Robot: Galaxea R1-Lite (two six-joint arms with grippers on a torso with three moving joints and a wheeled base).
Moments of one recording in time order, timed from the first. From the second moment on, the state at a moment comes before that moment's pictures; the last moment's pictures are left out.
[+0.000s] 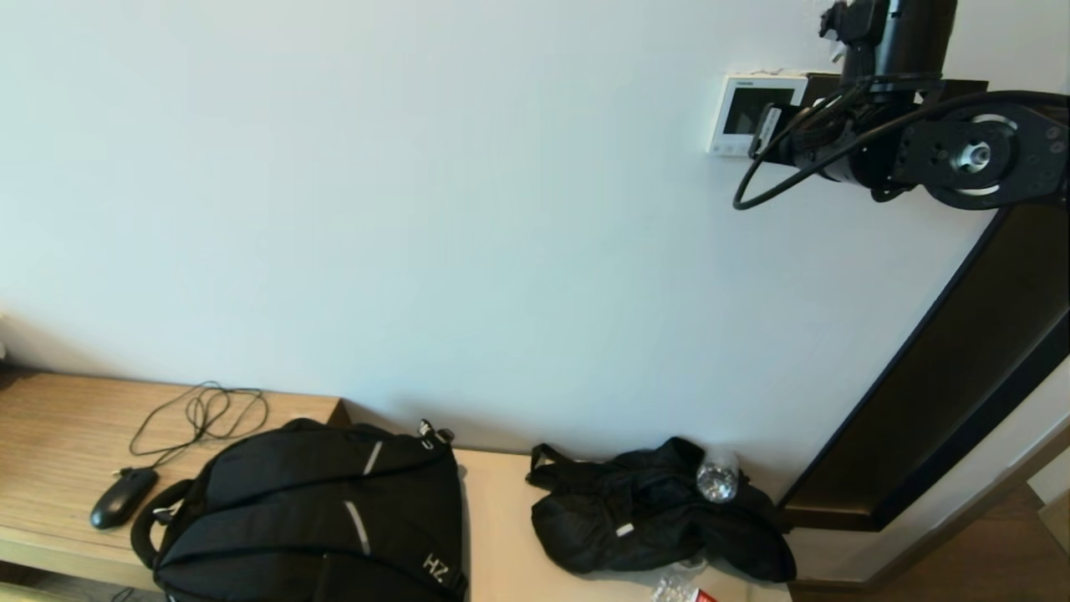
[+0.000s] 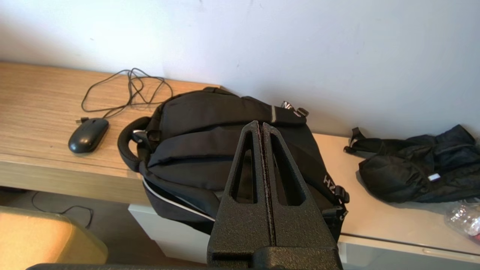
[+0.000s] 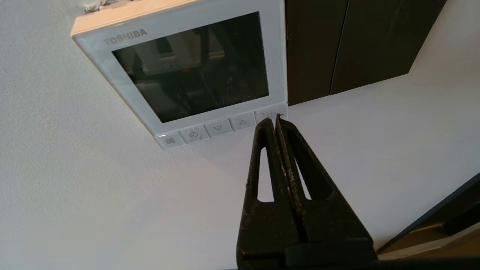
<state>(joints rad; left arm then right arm) 0.01 0.00 -0.04 0.09 0.01 -0.02 0.27 1.90 -1.85 -0.04 -0.49 0.18</state>
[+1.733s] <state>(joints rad) 0.01 0.00 -0.04 0.09 0.01 -0.02 0.23 2.00 -1.91 -0.04 -0.49 0.17</state>
